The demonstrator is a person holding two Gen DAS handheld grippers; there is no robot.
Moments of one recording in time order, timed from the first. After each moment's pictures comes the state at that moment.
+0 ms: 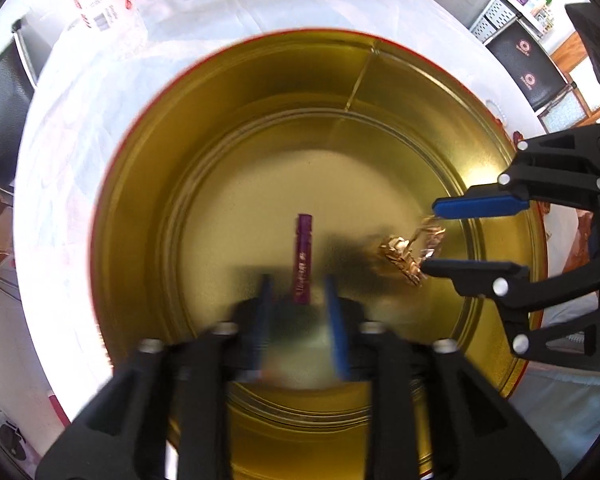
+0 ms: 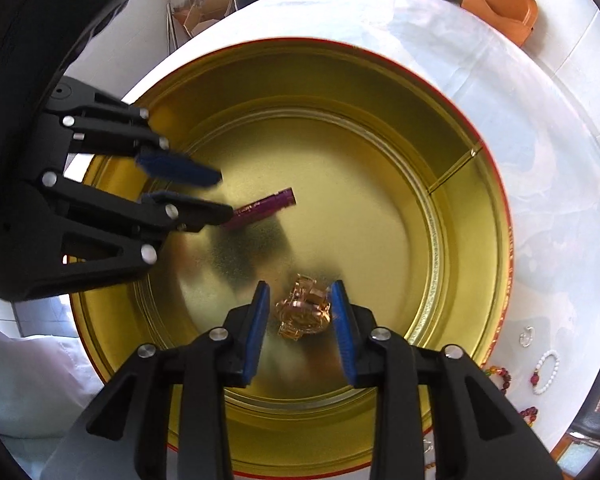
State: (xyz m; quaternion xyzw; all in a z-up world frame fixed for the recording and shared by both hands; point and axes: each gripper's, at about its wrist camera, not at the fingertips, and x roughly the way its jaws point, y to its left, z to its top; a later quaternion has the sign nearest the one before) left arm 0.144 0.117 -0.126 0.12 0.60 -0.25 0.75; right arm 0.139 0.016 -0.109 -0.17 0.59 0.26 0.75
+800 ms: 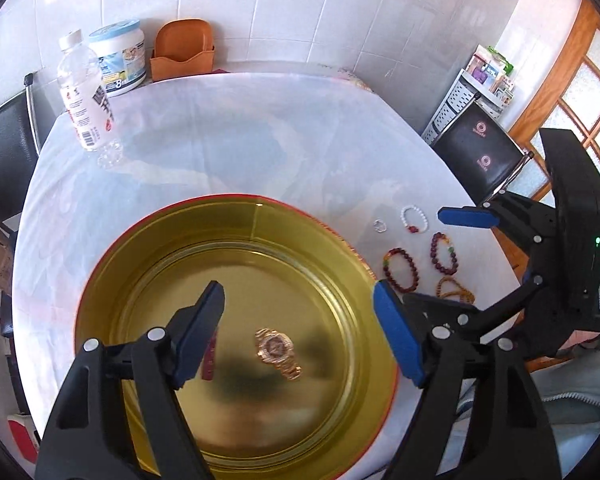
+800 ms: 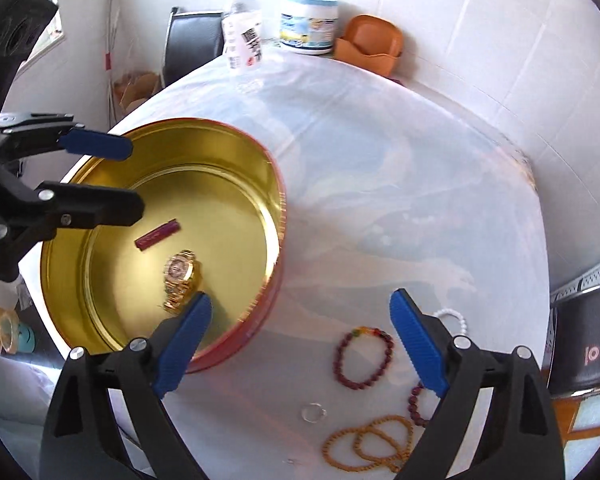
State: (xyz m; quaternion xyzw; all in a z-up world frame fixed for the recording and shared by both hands) left arm 0.115 0.047 -0.039 0.04 0.48 -0.29 0.83; right arm 0.099 -0.110 -0.053 -0.12 0.48 0.14 0.86
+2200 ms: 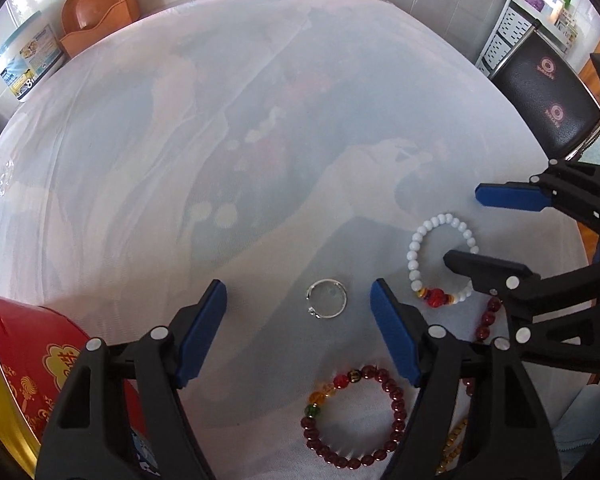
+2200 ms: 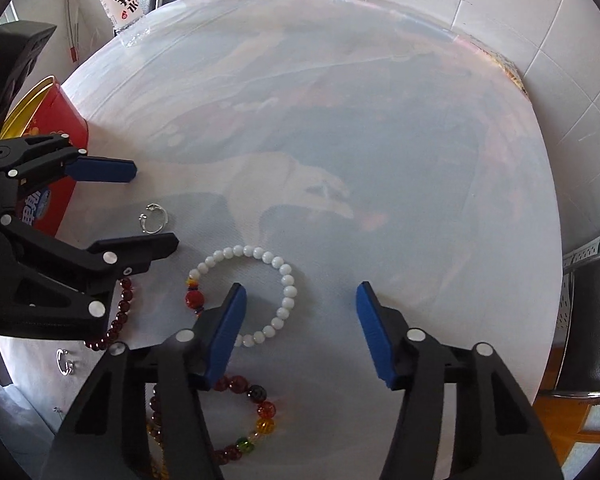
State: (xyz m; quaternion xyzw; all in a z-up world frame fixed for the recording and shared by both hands) left arm 0.184 -0.173 -0.170 0.13 0.55 -0.21 0.80; right arm 0.175 -0.297 -0.160 -0.10 0.55 0.16 0.81
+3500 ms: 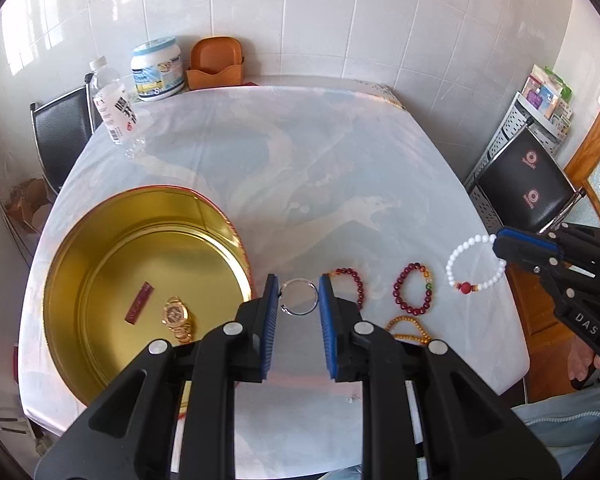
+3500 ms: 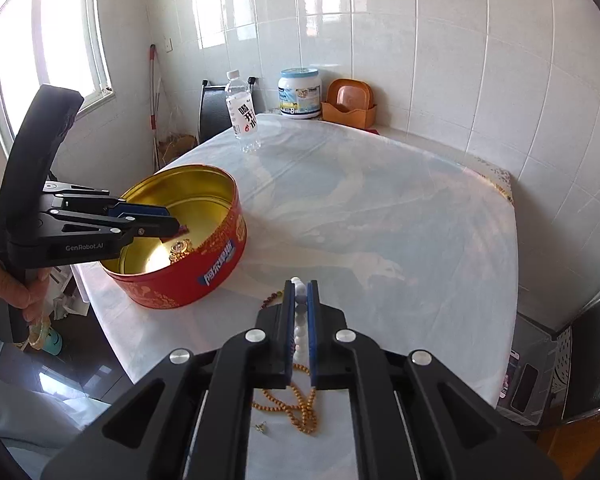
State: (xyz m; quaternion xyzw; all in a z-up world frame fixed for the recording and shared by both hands) left arm 0.044 -0.060 -0.014 0.03 0.46 -0.13 0.88; right arm 0.024 -0.278 0.007 -0.06 0.37 0.24 0.89
